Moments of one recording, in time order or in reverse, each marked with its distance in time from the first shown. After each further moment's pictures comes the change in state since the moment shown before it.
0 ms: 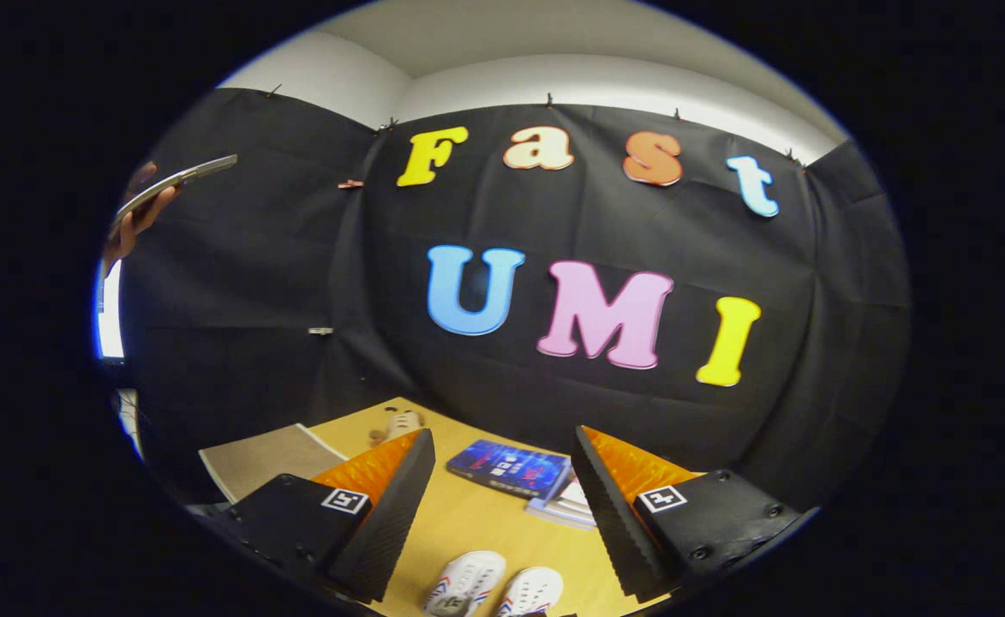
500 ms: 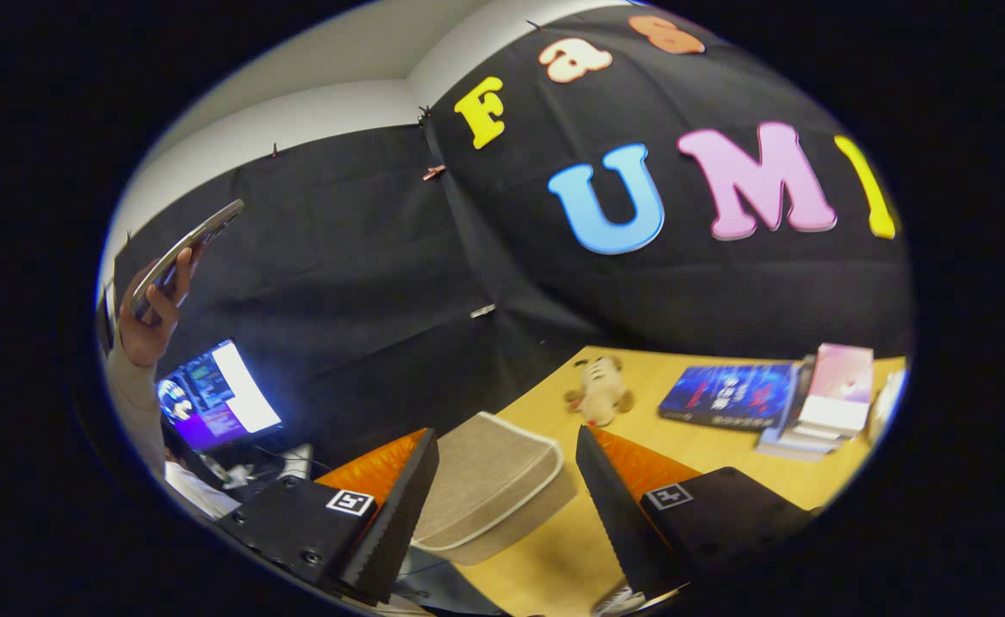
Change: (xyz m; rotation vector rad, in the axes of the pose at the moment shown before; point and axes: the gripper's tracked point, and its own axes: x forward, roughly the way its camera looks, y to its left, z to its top) arm 0.042 0.151 -0.070 0.464 0.230 0.589
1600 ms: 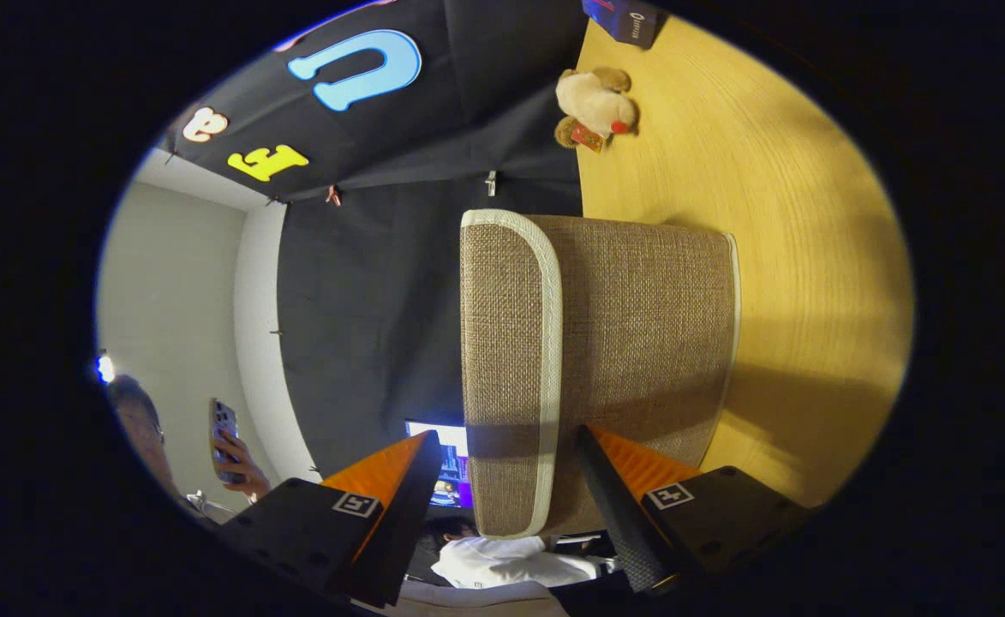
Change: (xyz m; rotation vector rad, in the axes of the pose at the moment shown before) arm 0.112 -0.018 -0.175 1.055 0.326 0.516
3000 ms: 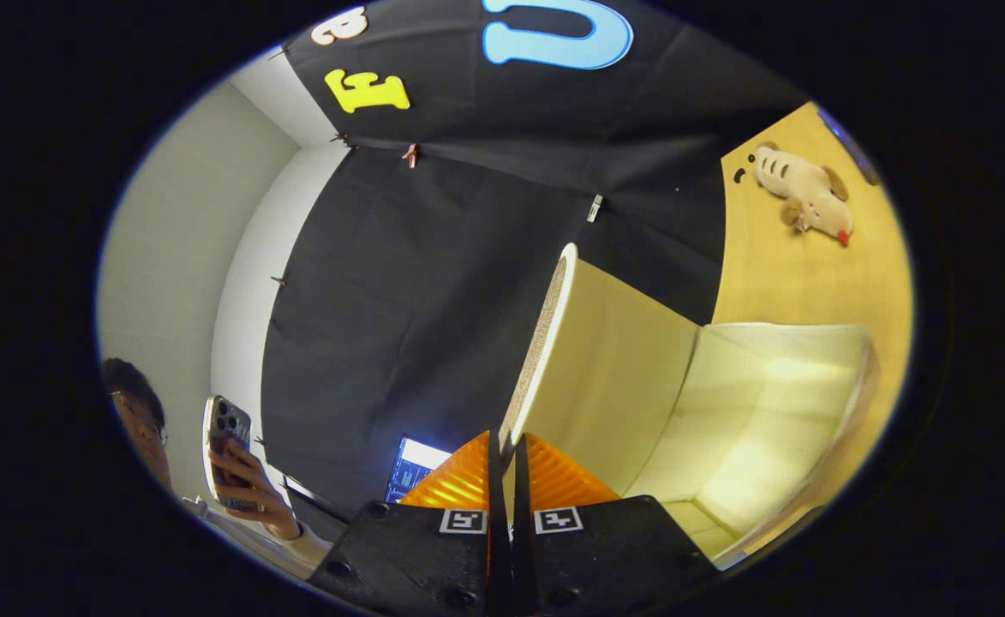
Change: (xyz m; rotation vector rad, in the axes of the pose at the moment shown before) arm 0.161 0.191 -0.004 -0.374 -0.081 -0.059
